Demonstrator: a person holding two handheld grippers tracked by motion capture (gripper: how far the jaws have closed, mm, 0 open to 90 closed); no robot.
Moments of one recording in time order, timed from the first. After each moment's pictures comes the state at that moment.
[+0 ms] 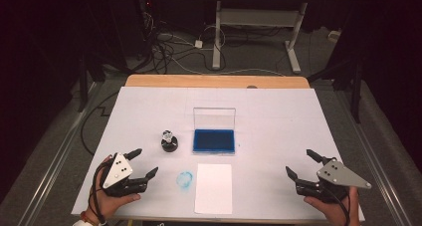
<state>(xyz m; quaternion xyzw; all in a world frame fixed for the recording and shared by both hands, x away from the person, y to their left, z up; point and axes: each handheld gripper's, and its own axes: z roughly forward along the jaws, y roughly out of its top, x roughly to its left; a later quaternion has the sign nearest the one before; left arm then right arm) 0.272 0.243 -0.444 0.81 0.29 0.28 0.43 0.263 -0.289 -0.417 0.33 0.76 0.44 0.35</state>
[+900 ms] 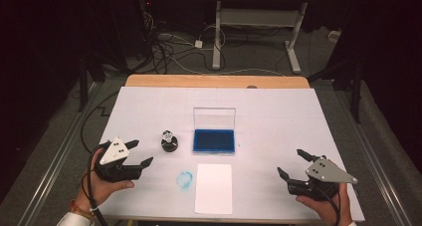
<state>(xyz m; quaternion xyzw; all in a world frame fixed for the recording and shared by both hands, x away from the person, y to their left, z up) 0.300 0.251 -0.408 0.84 0.32 0.22 0.38 0.270 -0.273 -0.421 0.31 0.78 0.42 0.33</state>
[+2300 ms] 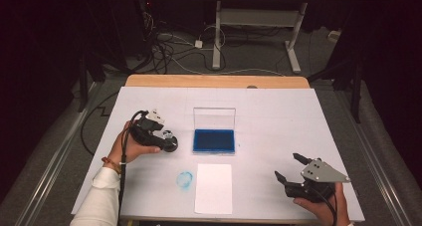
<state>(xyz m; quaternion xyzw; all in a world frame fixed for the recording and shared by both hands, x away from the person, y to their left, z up) 0.419 0.203 -0.425 0.90 0.31 0.11 0.28 0.270 -0.268 -0.429 0.31 0.80 0.41 0.31</state>
